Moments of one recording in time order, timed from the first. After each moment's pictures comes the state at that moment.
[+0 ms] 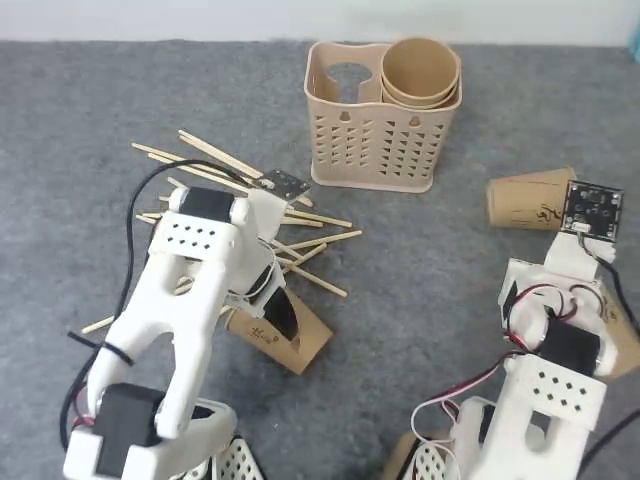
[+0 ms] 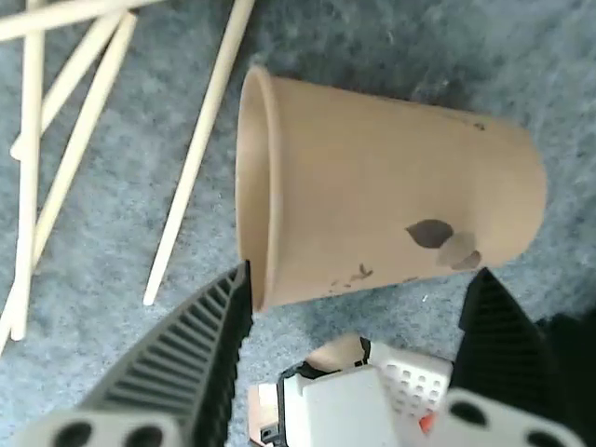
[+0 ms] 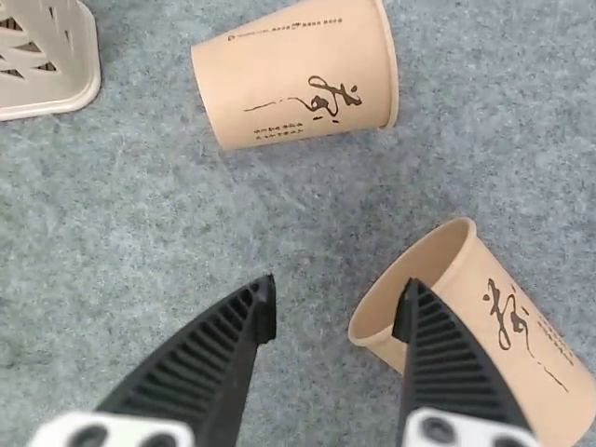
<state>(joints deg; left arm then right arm) 6.3 -13.2 29.7 95.5 -12.8 18.6 -61.1 57.2 61.9 6.4</state>
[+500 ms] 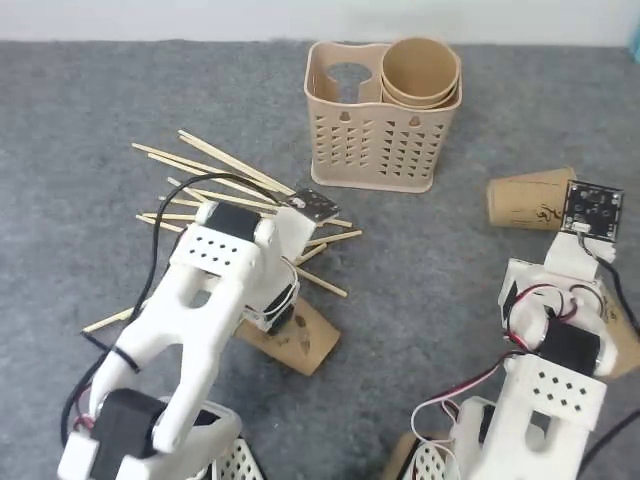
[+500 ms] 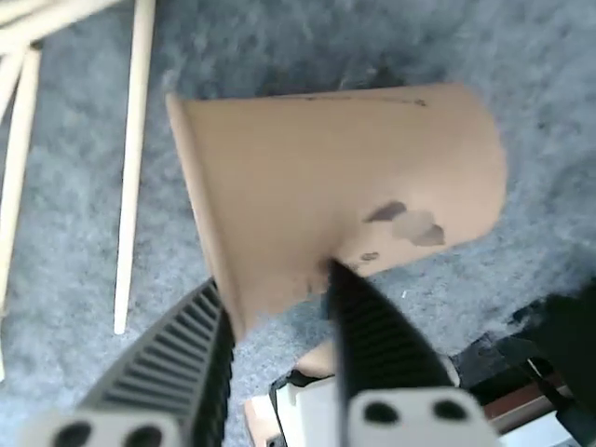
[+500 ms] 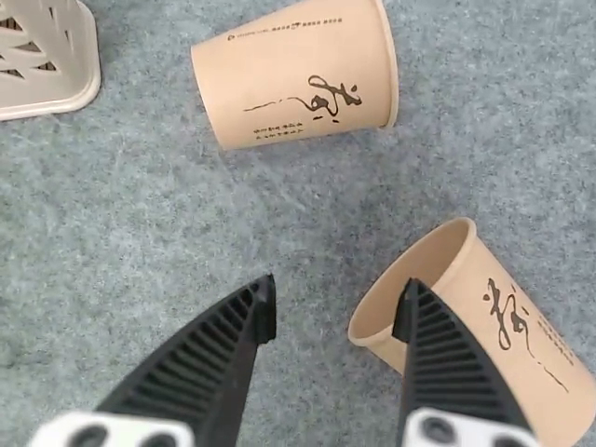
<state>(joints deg) 14.2 -14.2 34.0 92.5 -13.1 18.6 -61.1 57.2 61.9 6.4</state>
